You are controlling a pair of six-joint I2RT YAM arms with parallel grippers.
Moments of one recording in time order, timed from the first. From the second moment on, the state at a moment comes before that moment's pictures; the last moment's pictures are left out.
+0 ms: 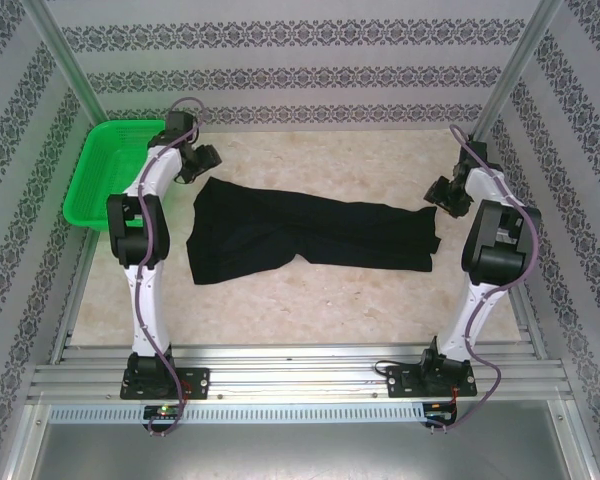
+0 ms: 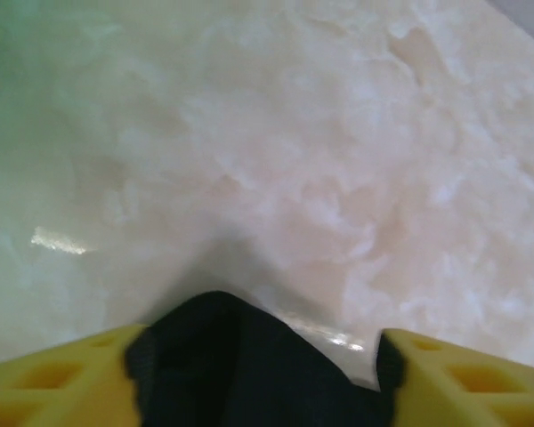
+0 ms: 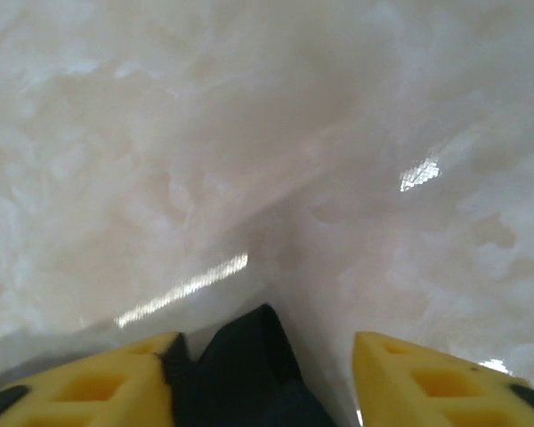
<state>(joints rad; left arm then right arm) 0.02 2.29 2.05 -0.74 0.13 -0.53 -0.27 2.01 1.54 -0.73 -0.16 0.36</state>
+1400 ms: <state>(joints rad) -0.13 1.57 0.82 -0.48 0.10 -0.87 -0.25 1.68 0.96 -0.74 -0.17 0.52</state>
